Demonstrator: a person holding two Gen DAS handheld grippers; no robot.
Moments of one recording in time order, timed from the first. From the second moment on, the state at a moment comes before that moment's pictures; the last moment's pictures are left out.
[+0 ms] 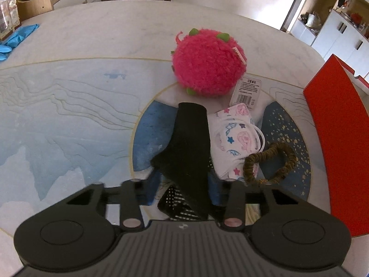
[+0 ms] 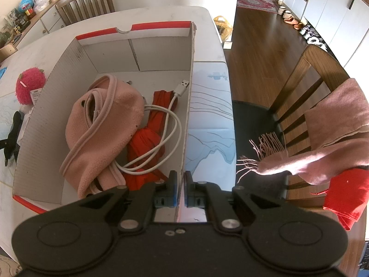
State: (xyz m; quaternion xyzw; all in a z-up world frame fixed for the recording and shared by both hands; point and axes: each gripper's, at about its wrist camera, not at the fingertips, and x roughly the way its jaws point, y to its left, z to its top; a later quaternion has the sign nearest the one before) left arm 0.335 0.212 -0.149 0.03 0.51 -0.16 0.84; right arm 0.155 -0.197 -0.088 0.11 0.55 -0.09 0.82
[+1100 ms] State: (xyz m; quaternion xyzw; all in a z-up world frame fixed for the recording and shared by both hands) left arm 0.290 0.165 -0.009 -0.01 0.43 -0.30 0.85; right arm 0.153 -0.197 -0.088 0.11 0.55 -0.09 0.82
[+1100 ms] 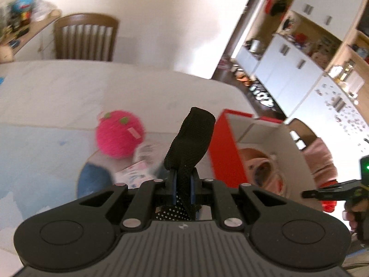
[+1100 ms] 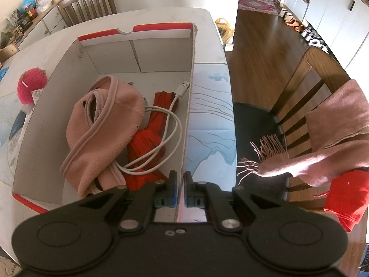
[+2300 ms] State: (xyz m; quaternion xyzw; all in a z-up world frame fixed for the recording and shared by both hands) left arm 0.245 -0.077 -0.031 0.13 0.46 -0.47 0.74; right arm 0.152 -0.198 -0.088 0.12 0.54 -0.08 0.83
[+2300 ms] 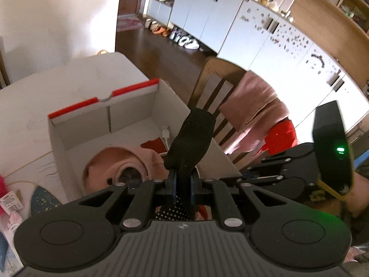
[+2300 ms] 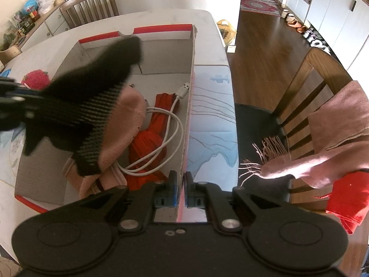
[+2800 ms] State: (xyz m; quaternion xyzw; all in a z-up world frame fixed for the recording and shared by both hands) left arm 0.259 -0.115 -0.085 0.15 0.52 -0.44 0.72; right arm 0.153 -0.200 -0.088 0.12 0.54 -0.08 0.83
